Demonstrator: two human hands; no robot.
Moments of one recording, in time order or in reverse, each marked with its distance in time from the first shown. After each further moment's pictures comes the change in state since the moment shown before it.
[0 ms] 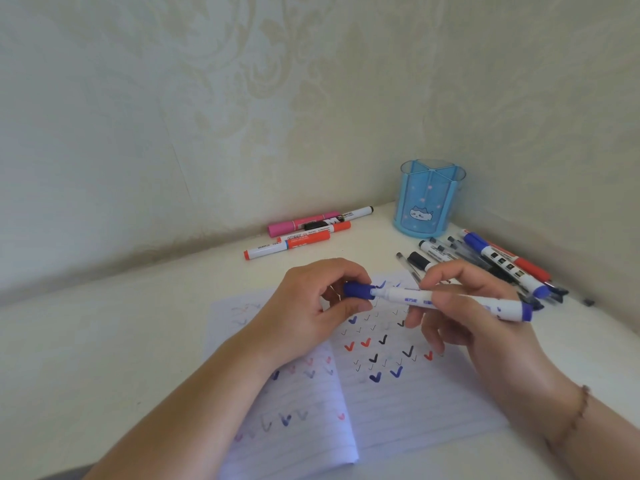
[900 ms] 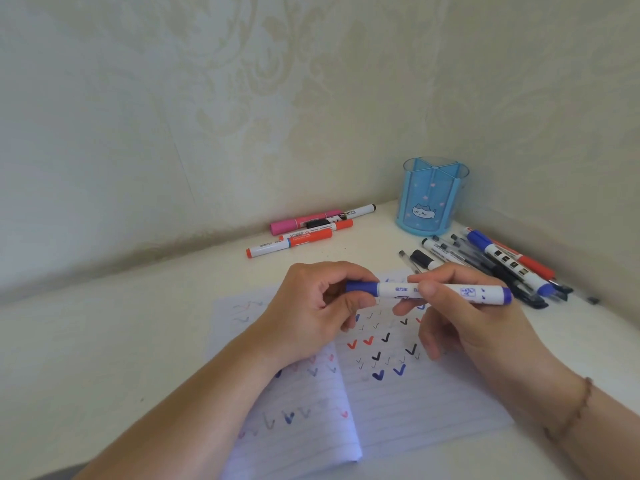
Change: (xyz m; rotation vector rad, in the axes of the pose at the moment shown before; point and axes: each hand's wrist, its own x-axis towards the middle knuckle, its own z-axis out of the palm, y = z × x) left_hand -0.002 0.009 0.002 -0.186 0.000 -0.096; right_hand 0.004 0.001 0.005 -0.046 -0.017 0.056
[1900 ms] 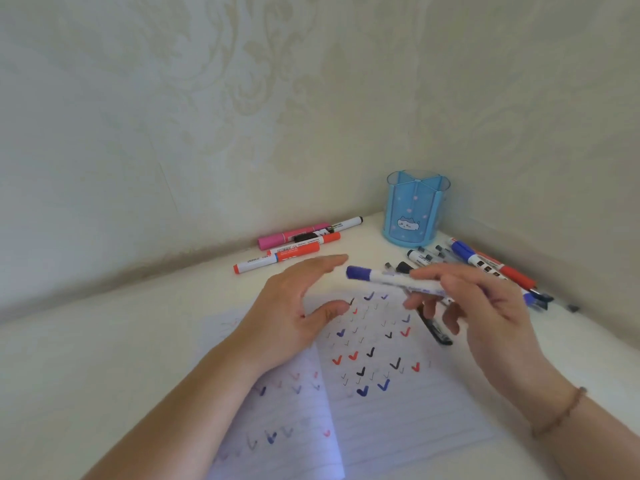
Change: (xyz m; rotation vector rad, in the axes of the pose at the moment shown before) left_hand 0.010 -0.012 -0.011 0.396 0.057 0.007; right_hand 0.009 0.005 -0.023 -0.094 0.144 -0.247
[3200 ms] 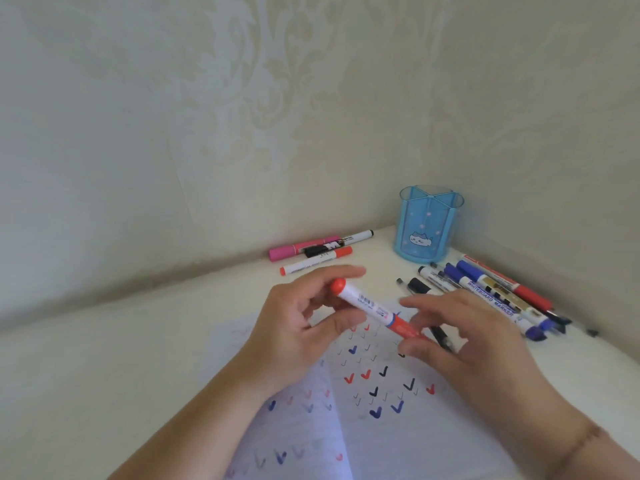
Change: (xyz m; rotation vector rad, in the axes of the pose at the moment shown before) left_hand -0.007 0.015 -0.007 -0.464 0.046 0.086; right_hand -0.002 0.003 0.007 -0.695 -0.155 -0.132
